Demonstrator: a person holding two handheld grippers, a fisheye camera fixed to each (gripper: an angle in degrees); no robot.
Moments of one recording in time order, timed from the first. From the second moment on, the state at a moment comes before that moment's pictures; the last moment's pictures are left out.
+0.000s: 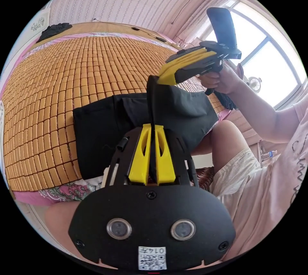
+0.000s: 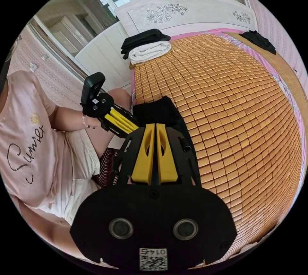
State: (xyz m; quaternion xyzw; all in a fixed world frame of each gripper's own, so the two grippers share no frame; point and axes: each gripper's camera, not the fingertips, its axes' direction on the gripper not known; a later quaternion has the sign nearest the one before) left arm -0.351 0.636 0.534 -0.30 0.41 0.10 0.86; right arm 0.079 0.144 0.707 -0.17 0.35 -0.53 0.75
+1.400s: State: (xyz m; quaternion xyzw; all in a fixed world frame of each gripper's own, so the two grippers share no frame) left arm -0.308 0.622 0.517 -0.33 0.44 0.12 0.83; right arm -0.017 0.126 0.664 -0.12 0.25 -0.60 0.75
